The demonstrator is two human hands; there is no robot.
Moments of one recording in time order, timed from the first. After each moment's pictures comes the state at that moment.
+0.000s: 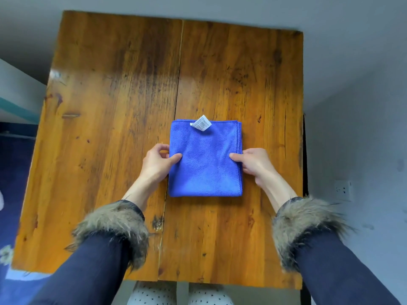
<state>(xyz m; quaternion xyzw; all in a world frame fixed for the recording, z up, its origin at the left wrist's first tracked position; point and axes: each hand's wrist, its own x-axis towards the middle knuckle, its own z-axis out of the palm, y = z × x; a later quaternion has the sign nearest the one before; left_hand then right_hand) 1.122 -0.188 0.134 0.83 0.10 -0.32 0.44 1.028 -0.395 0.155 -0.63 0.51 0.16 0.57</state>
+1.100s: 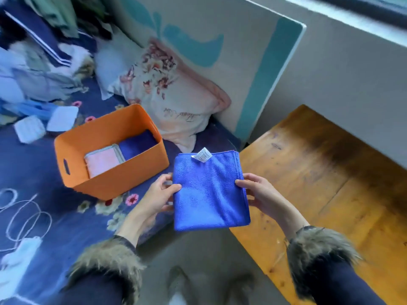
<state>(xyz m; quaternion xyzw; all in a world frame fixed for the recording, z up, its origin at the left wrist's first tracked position) 0.926 0.222 0.317 0.66 0.32 -0.10 0.67 1.030 -0.014 0.312 -0.69 0.08 0.39 0.61</state>
